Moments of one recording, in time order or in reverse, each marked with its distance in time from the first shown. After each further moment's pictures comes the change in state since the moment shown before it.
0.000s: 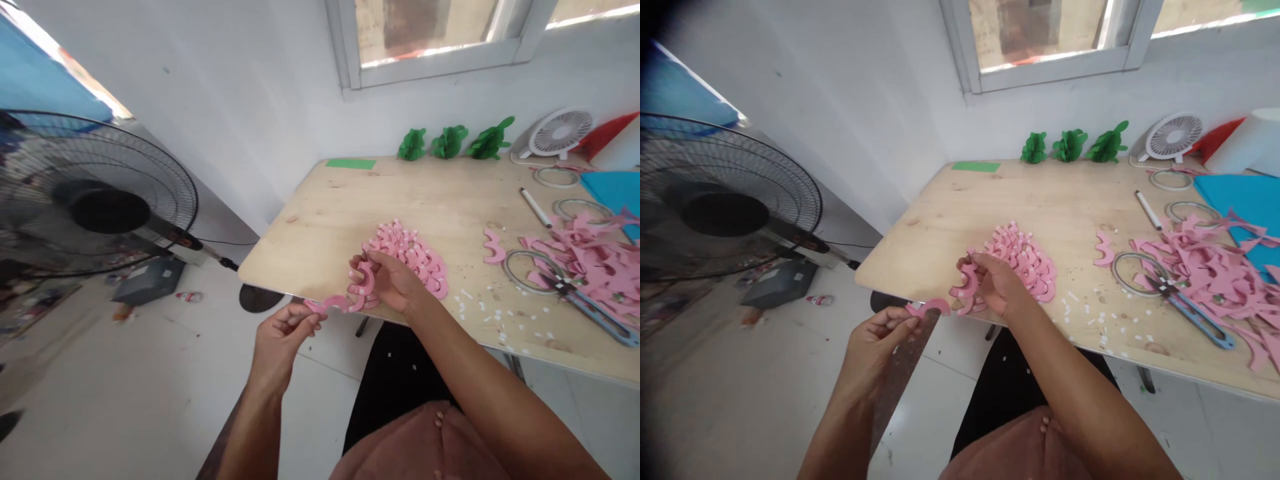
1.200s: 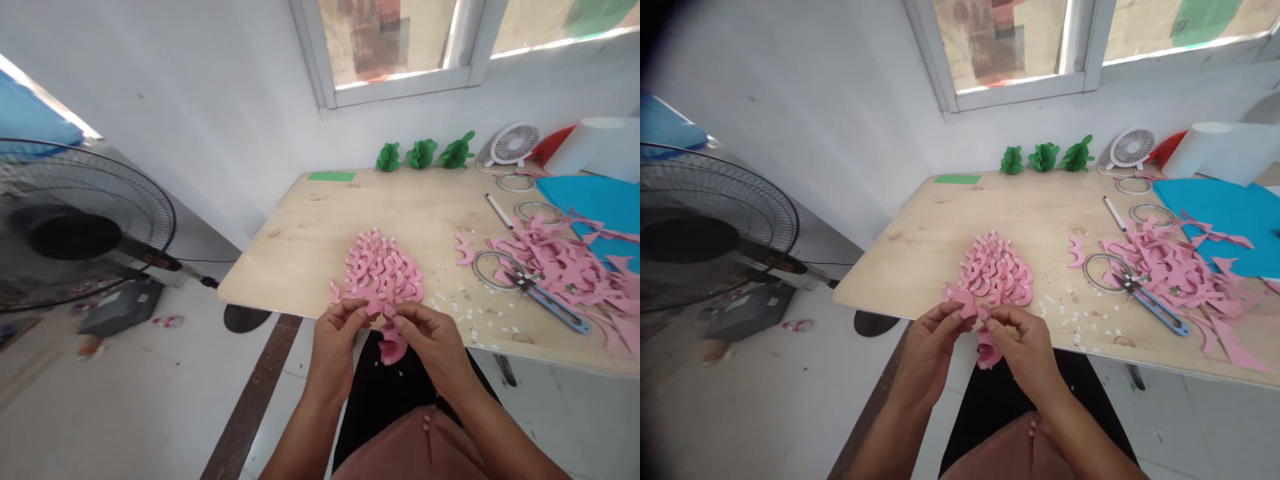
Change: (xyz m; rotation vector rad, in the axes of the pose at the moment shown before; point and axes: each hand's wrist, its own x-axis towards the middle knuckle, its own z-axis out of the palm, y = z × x) left_hand -0.025 0.021 0.111 -0.403 -0.162 -0.153; right_hand -0.114 -0.002 -0.024 -0.767 0.345 -0.348
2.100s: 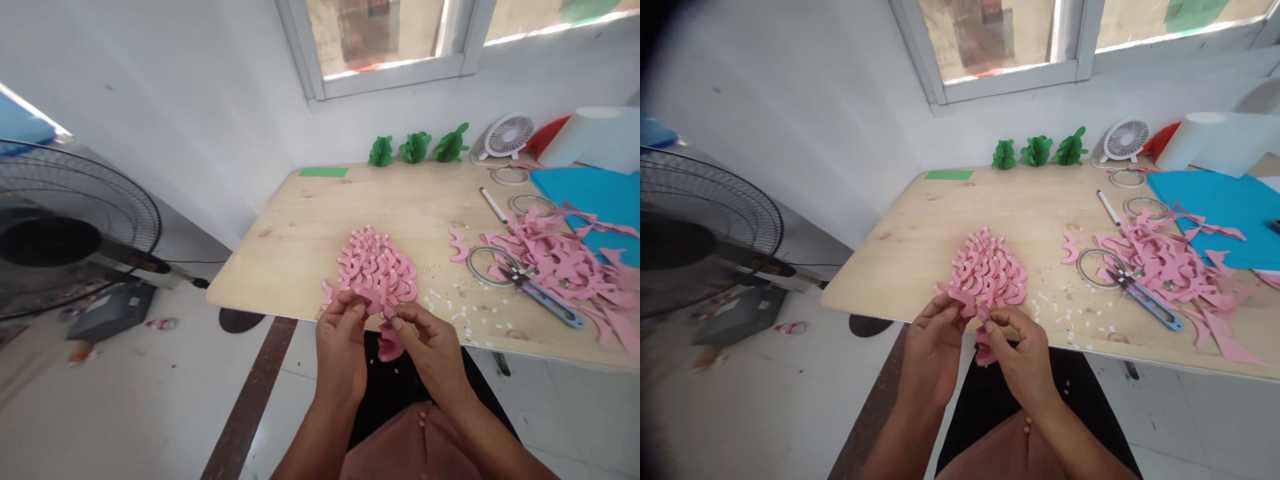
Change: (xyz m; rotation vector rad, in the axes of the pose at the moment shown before) left_hand 0.001 -0.006 0.027 -0.225 0.030 0.057; right_hand -0.006 0.005 -0.002 -0.152 0.131 -0.069
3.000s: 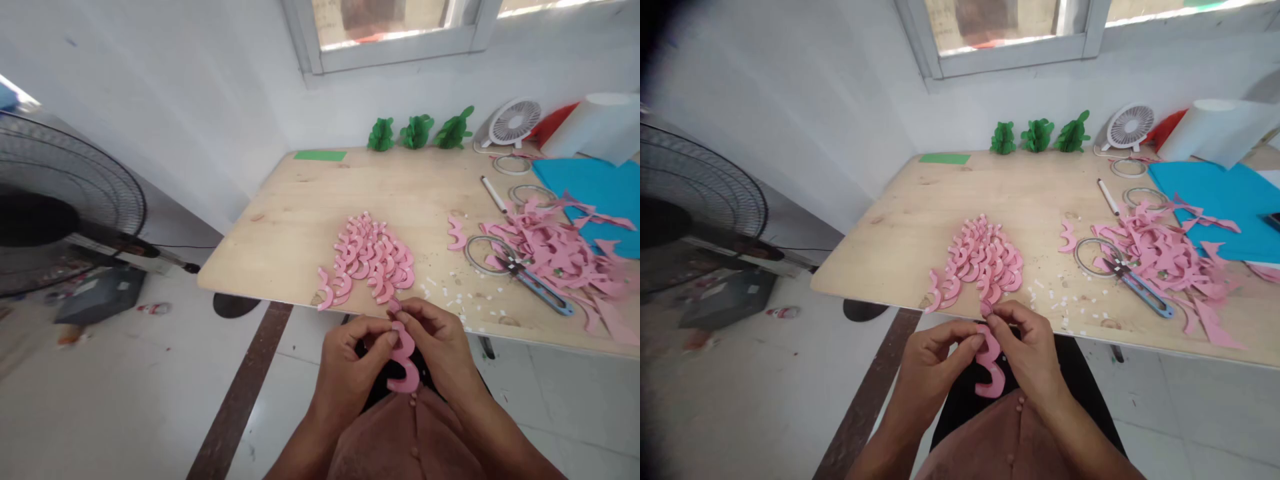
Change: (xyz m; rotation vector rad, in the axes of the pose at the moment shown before) left_hand -0.034 0.007 -0.015 0.714 -0.315 -0.003; right_hand -0.009 -0.005 -0.013 0.136 -0.072 0.160
